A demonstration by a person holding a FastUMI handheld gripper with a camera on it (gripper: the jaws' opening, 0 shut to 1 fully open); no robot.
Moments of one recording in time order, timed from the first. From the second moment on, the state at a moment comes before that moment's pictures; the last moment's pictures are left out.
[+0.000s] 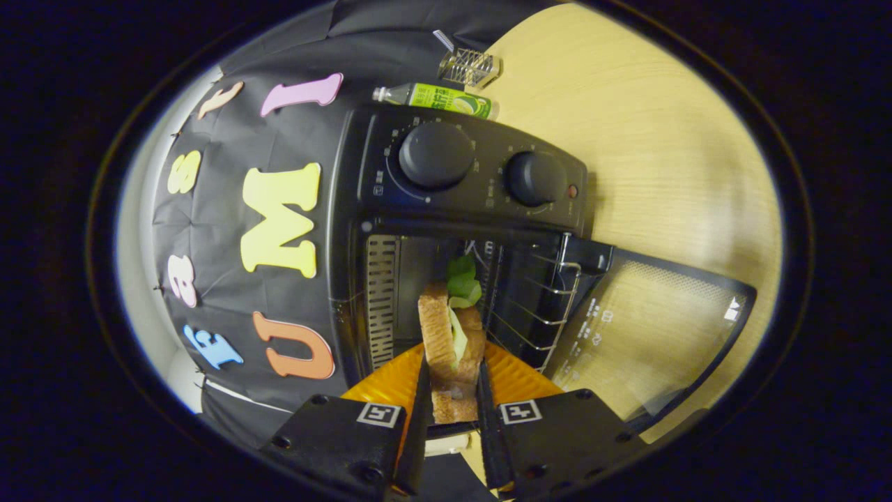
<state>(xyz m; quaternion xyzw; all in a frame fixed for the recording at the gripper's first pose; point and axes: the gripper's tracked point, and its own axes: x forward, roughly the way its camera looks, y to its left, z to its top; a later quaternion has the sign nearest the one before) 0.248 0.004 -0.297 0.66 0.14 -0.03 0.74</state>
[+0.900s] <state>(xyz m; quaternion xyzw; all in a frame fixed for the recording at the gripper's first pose) 0.159 0.055 -0.286 0.28 0.35 0.04 0.89</state>
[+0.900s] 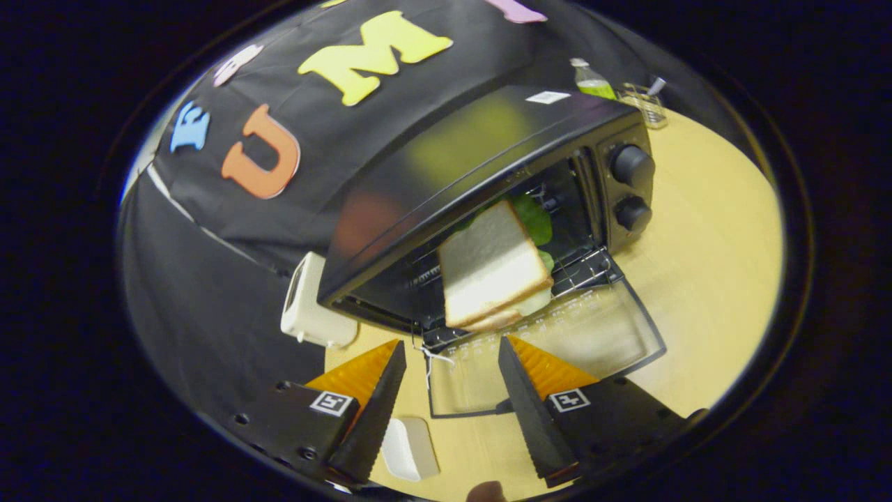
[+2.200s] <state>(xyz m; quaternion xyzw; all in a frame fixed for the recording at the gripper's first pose) 0.084 0.022 -0.410 0.04 0.37 0.00 0.93</state>
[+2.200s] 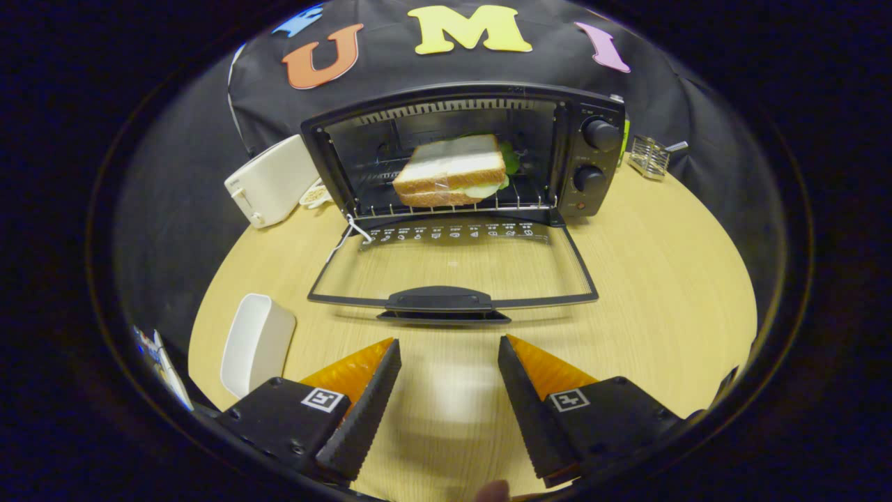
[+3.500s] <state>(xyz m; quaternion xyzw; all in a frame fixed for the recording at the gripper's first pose) 0.159 0.028 -0.184 0.03 0.18 0.01 0.98</state>
